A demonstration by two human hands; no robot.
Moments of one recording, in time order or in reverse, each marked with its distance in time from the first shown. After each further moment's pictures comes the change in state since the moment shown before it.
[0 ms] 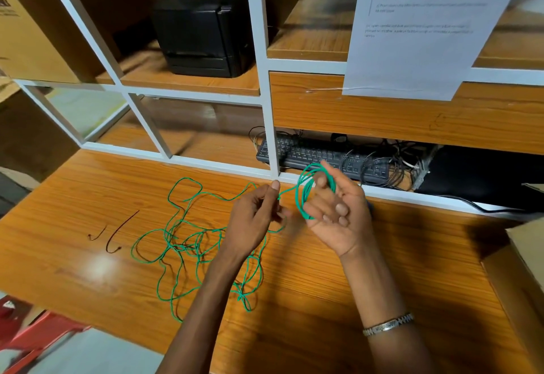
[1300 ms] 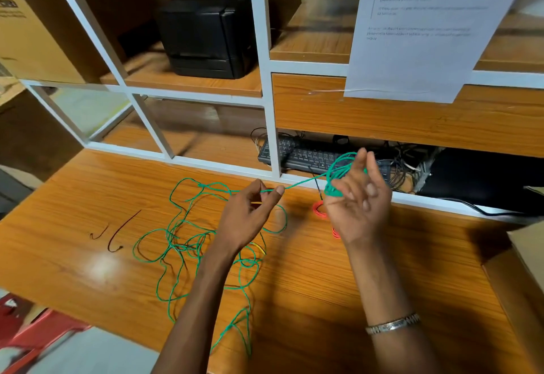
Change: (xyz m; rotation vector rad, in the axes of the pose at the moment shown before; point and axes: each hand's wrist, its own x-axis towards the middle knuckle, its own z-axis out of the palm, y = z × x) left_hand 0.006 0.000 -0.017 0.241 0.063 0.079; right_hand -0.001 -0.022 -0.015 0.250 -0.059 -0.293
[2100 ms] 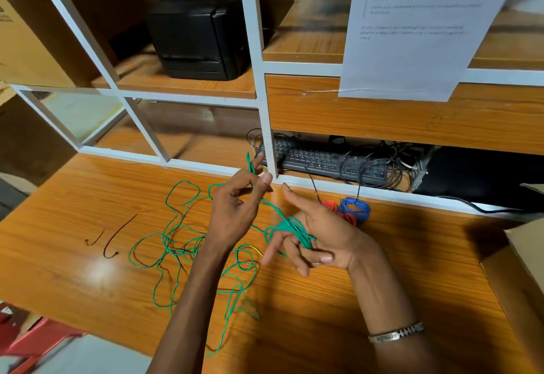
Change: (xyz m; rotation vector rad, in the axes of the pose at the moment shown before) left_hand 0.008 0.017 -0.006 -0.176 0.128 0.223; right_hand -0.007 0.028 0.010 -1.046 -0.067 0.994
